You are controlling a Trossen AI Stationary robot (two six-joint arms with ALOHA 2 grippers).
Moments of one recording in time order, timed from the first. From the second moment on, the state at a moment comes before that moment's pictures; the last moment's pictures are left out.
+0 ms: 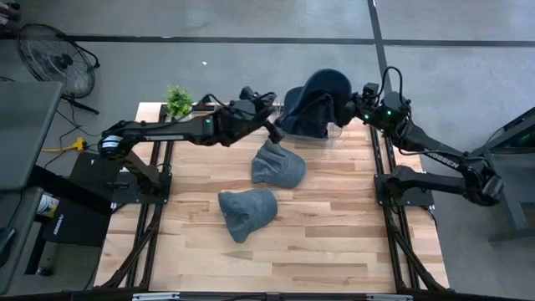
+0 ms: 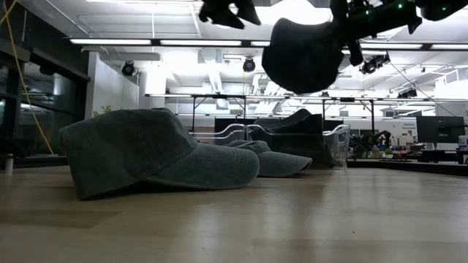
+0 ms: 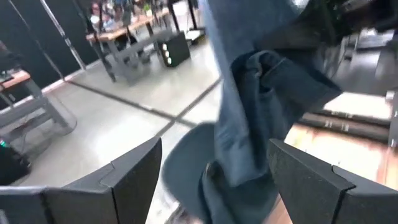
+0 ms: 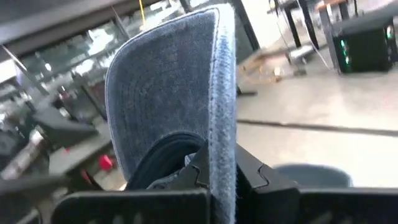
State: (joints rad) left arm 0.15 1.57 1.46 -0.10 -0.57 0.11; right arm -0.71 0.88 0.67 0.22 -0.05 0.49
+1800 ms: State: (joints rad) left arm 0.56 1.16 0.97 0.08 0.44 -0.24; right arm -0.83 1.39 0.67 0.35 -0.10 0.49
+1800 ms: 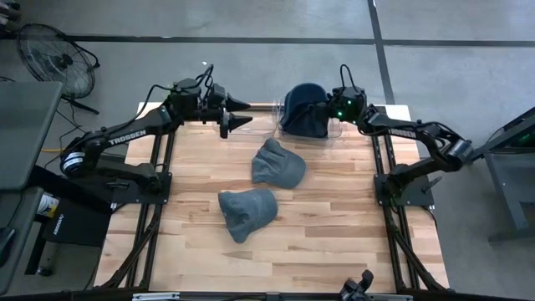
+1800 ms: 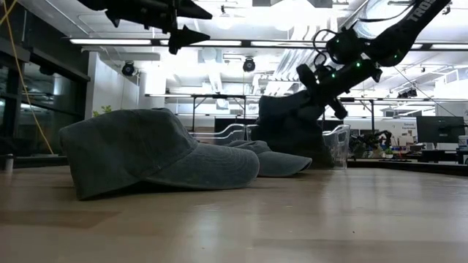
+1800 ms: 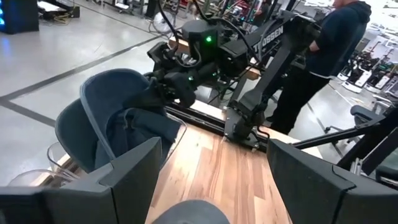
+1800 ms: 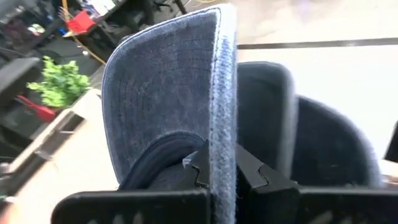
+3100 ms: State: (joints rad) left arm 0.56 1.17 0.97 0.08 0.49 -0.29; right arm -0.76 1.55 0.68 0.29 0.04 0.47
